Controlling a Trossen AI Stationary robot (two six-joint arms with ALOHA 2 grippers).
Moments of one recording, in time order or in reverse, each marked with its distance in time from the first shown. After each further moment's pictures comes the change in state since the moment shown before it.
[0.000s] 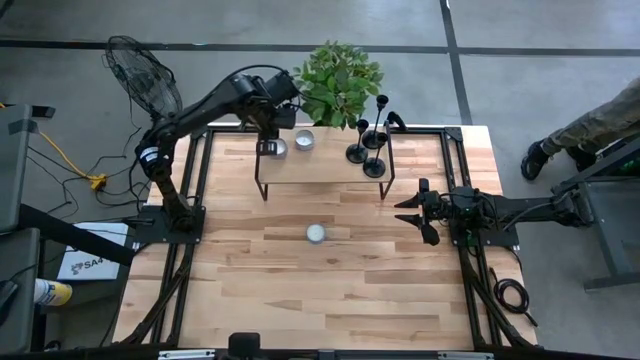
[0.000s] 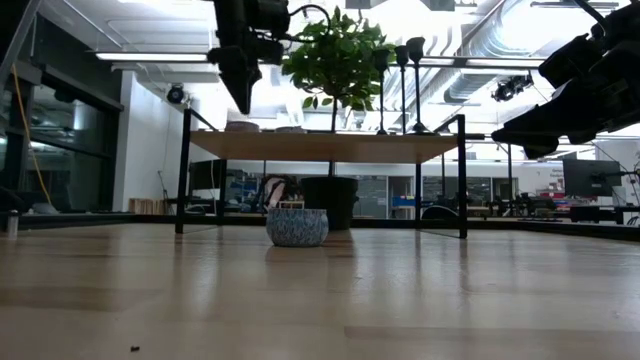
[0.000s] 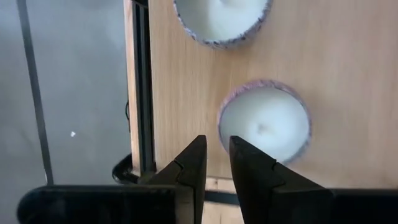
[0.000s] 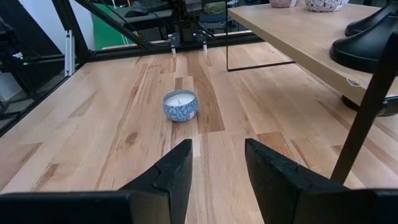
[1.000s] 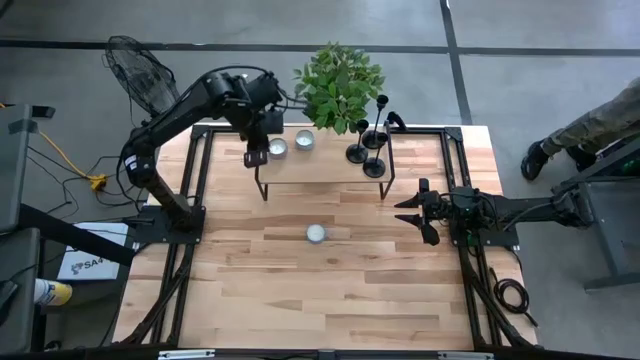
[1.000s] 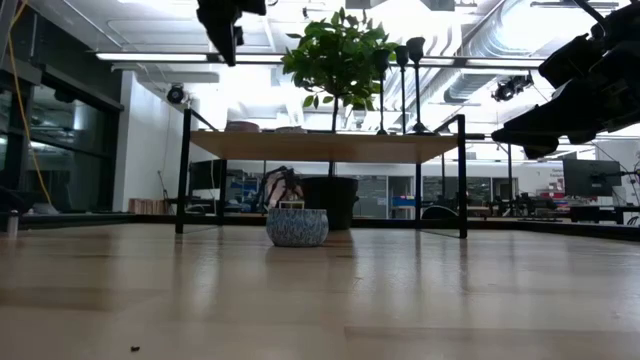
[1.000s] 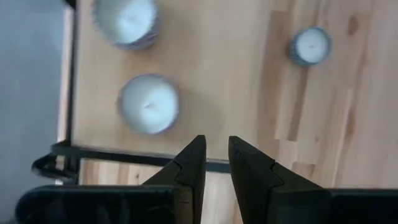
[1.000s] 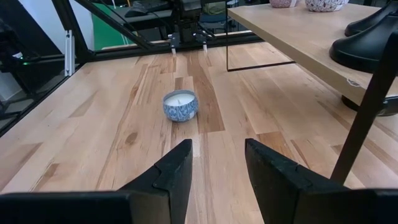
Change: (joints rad) left arm -0.091 -0.111 0.111 -0.224 0.217 -0.239; right arm 0.000 0.000 0.000 0.000 0.000 0.000
